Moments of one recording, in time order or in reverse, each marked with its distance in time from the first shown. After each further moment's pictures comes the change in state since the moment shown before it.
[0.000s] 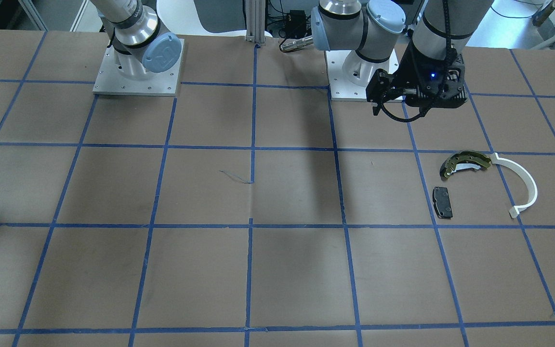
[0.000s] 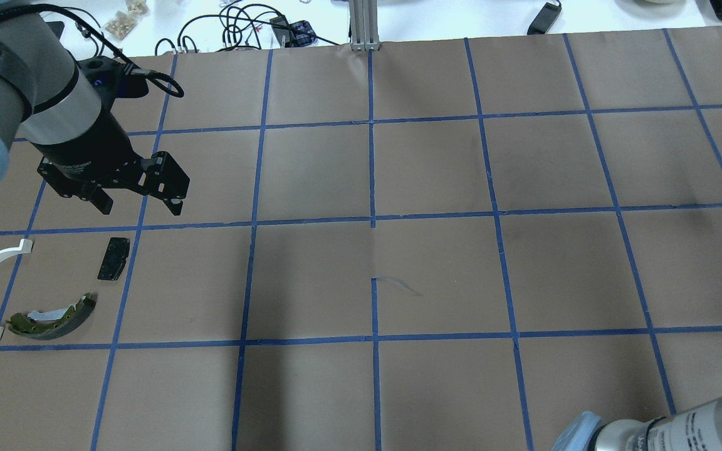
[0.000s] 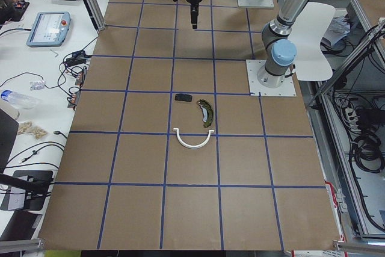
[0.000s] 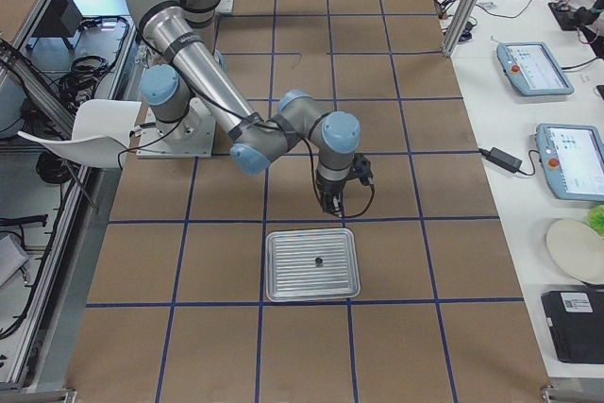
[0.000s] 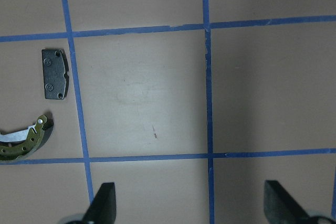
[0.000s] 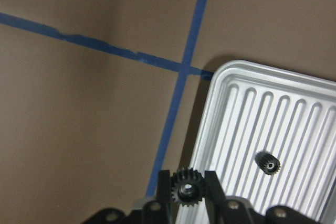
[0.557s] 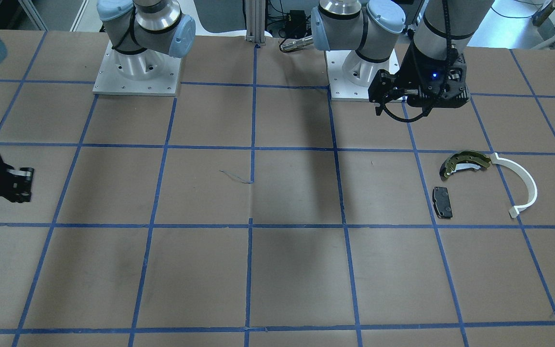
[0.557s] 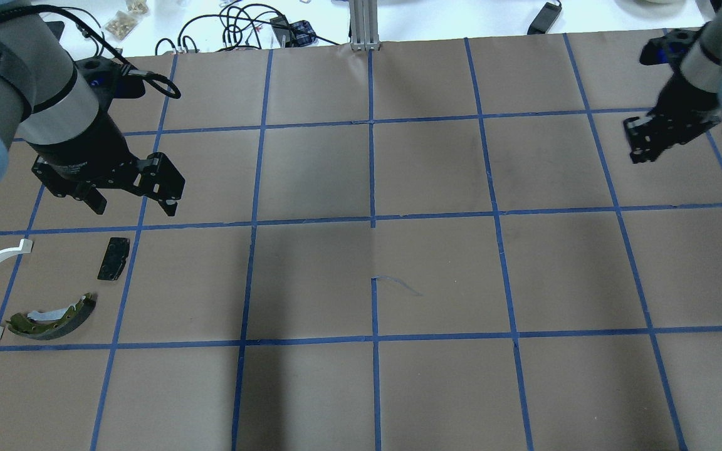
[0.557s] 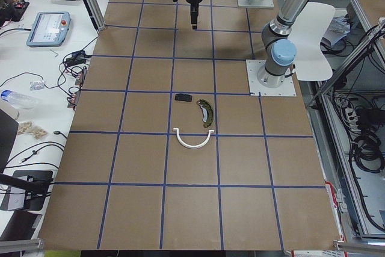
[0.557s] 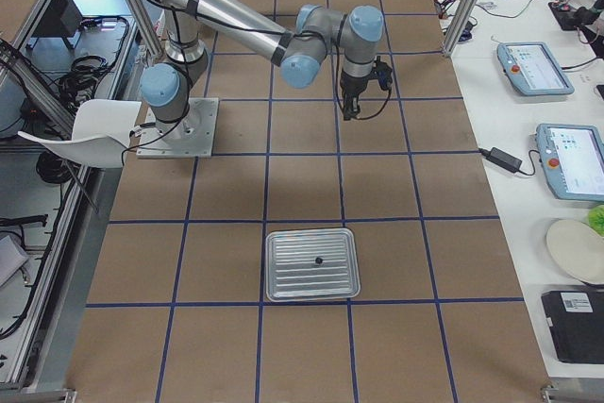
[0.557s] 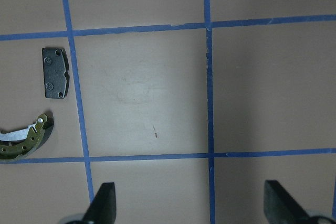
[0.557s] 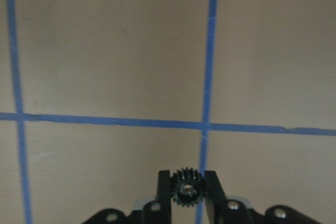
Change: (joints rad) left arm 0.002 -0.001 0.000 0.001 0.041 0.000; right arm 0.488 -0.081 0.004 0.112 0.048 0.708
